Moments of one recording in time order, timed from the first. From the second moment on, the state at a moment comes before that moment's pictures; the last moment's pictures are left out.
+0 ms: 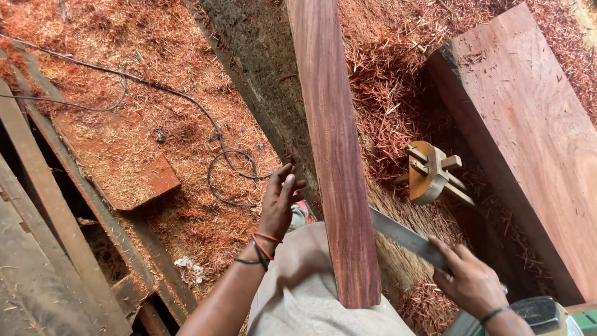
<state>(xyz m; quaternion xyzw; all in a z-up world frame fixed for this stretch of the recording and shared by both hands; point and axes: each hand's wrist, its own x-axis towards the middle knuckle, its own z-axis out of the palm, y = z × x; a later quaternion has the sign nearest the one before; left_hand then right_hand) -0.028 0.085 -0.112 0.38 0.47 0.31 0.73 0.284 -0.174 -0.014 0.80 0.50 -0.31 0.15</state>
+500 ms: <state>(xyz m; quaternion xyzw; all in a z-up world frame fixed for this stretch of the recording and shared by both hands) -0.030 0.077 -0.009 0.57 0.38 0.22 0.70 0.330 -0.153 -0.007 0.75 0.60 -0.24 0.16</state>
